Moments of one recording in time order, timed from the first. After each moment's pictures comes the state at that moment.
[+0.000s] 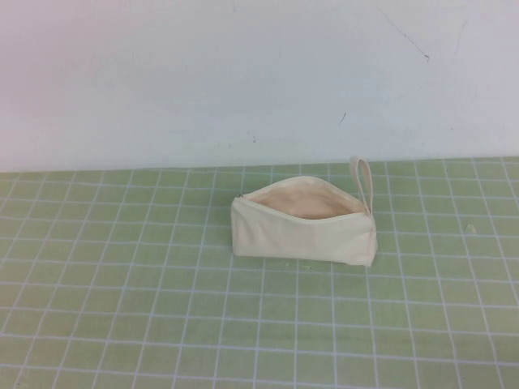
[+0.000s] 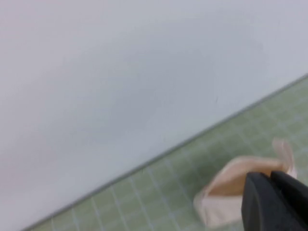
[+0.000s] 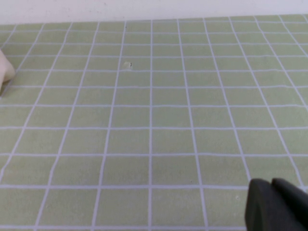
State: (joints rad) right arm -0.08 -0.01 0.02 -0.01 0.42 0.00; left arm -0.51 1.41 -2.14 0.08 1.30 0.07
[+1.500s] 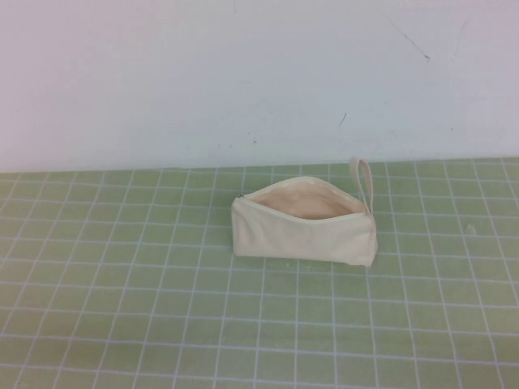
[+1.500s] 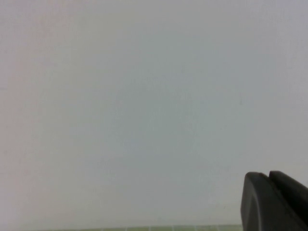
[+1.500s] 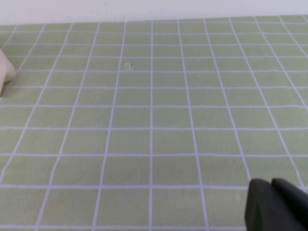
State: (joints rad) right arm -0.08 -0.01 0.02 -0.01 0.42 0.00; left arm -0.12 -0.01 -0.07 -0.02 -0.09 -0.08
